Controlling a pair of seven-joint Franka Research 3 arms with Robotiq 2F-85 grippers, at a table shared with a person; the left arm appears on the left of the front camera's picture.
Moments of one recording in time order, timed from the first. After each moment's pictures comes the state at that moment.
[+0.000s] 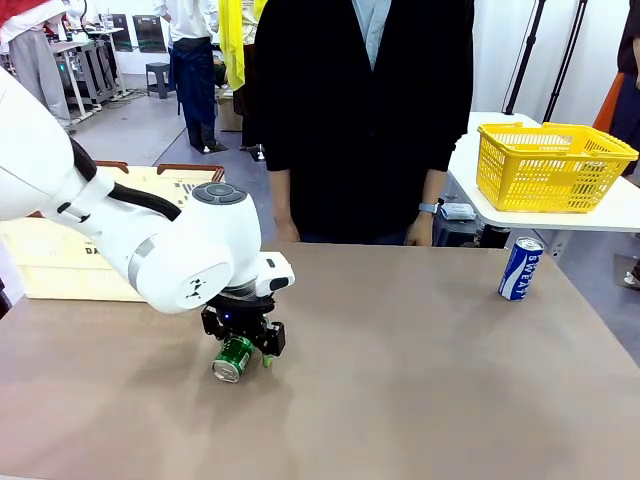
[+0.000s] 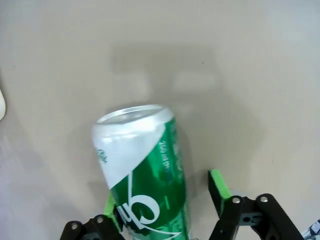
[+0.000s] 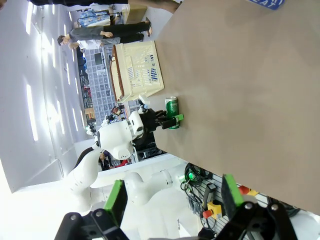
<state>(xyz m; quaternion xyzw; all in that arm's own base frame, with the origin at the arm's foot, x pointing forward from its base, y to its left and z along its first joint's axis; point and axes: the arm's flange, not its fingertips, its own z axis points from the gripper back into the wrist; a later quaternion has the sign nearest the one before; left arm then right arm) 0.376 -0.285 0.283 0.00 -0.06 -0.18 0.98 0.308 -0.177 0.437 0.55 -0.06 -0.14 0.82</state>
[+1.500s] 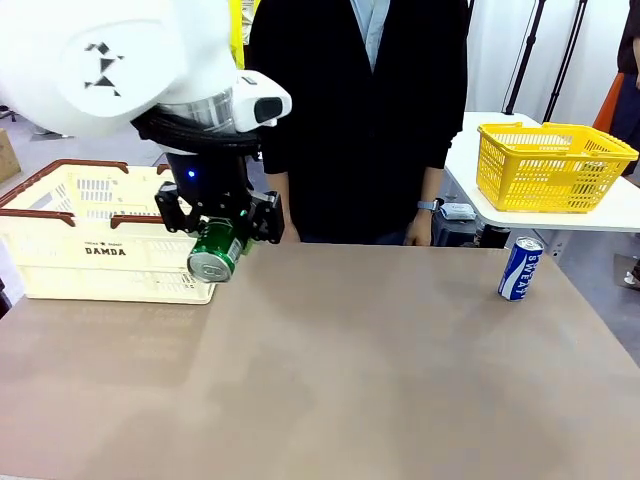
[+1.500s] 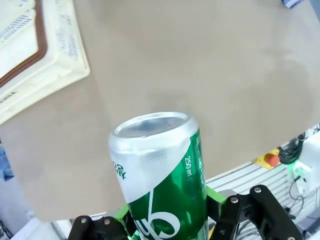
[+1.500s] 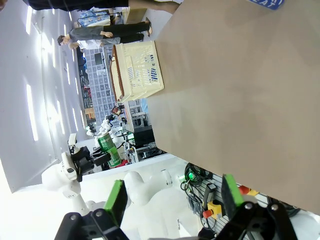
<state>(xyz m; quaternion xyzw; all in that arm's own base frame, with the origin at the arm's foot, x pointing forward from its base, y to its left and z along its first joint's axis) 0.274 -0.288 0.562 -0.01 -0.13 -0.10 0.99 0.308 -0.177 0.437 0.55 -0.06 -0.14 0.82</state>
